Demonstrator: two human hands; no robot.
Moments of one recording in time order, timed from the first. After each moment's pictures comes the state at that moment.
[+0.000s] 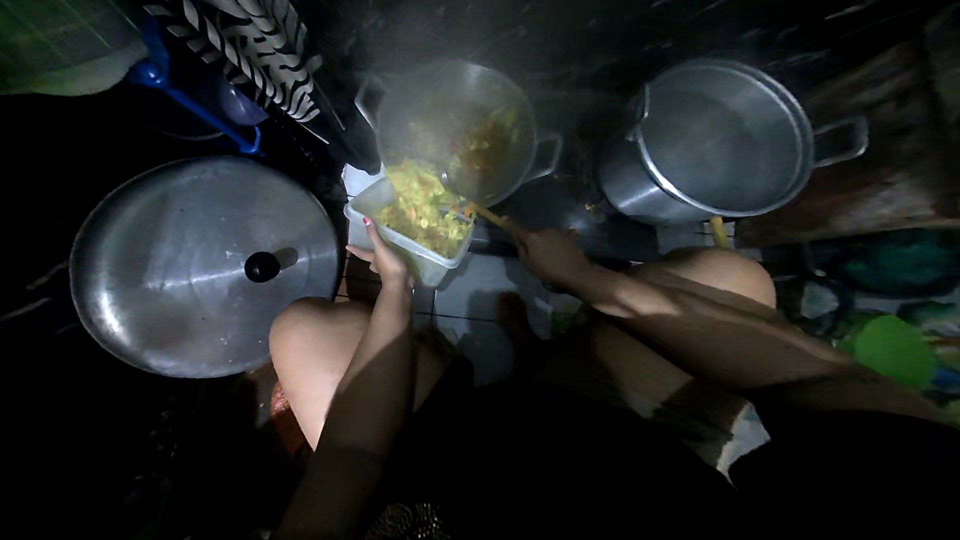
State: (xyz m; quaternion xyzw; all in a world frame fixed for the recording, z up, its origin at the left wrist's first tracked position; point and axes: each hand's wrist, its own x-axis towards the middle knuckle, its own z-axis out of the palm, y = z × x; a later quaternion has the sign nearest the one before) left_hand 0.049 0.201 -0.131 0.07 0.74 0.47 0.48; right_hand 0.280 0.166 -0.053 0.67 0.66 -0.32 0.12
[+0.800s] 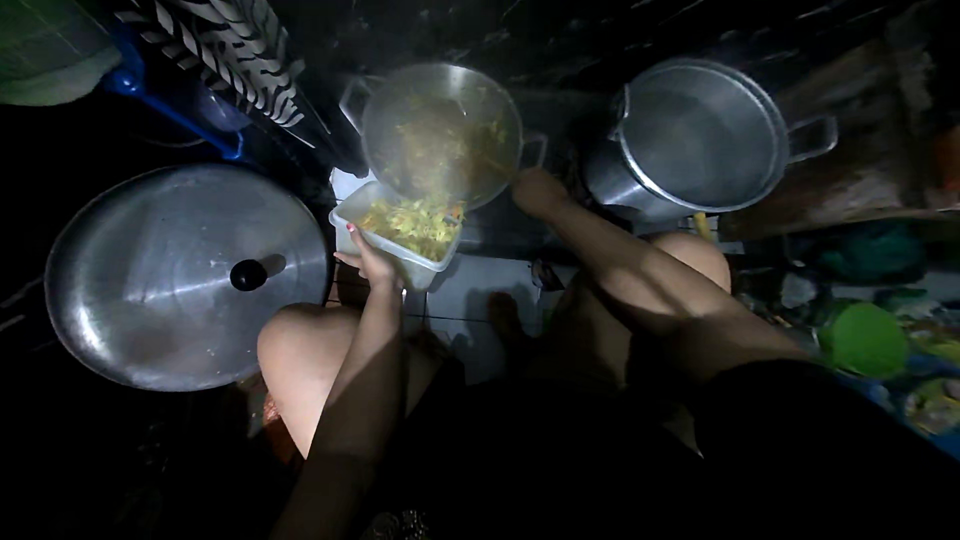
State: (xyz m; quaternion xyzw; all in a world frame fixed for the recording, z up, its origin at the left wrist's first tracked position) left_hand 0.048 0.200 -0.135 0.08 0.77 0.44 0.46; right_hand 0.314 0.255 -0.075 0.76 0.56 -0.32 0.05
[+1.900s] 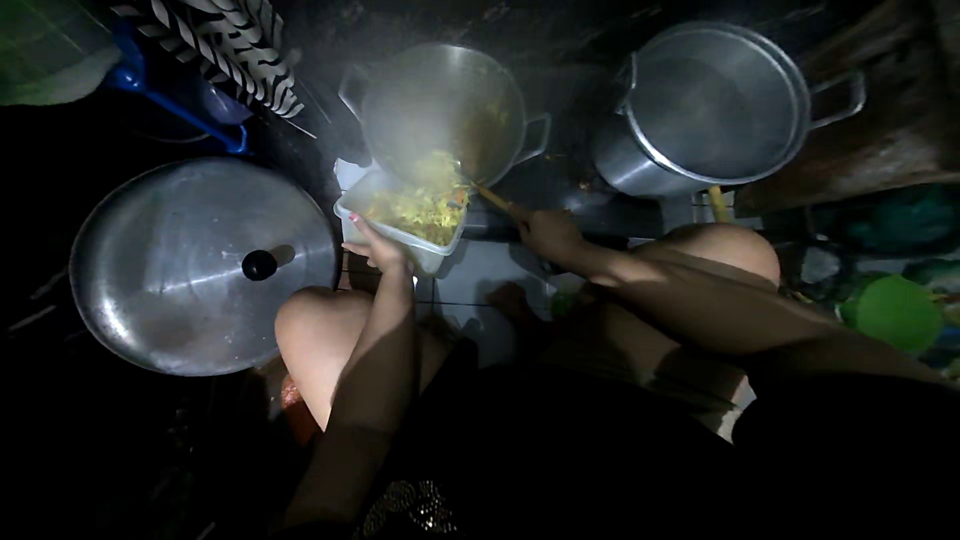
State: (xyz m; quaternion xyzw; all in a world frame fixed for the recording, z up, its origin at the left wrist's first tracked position) left_hand 0.059 0.205 -0.130 0.04 0.79 0.43 0.43; right_hand 0.297 0.164 -0.066 0.71 0.61 -0.34 0.10
